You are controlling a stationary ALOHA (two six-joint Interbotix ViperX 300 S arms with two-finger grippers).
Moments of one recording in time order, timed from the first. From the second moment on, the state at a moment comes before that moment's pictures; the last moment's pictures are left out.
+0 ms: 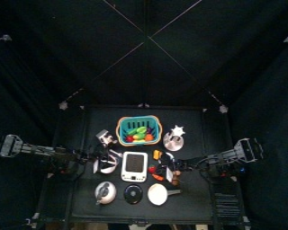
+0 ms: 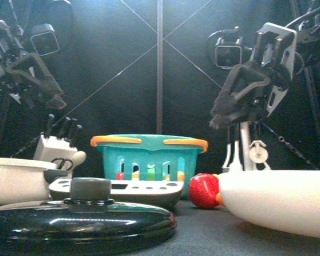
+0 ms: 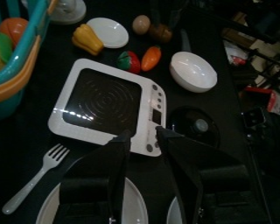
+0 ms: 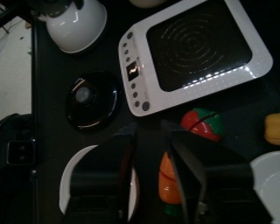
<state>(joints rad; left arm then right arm) -0.01 -0.70 1.21 0.85 -0.08 -1.14 0.12 -0.18 0.90 0.39 -0.15 0.13</state>
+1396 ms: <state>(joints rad) 0.02 -0.70 1.23 0.84 -0.12 -1.14 -0.11 -0.06 0.54 0.34 0.54 0.34</state>
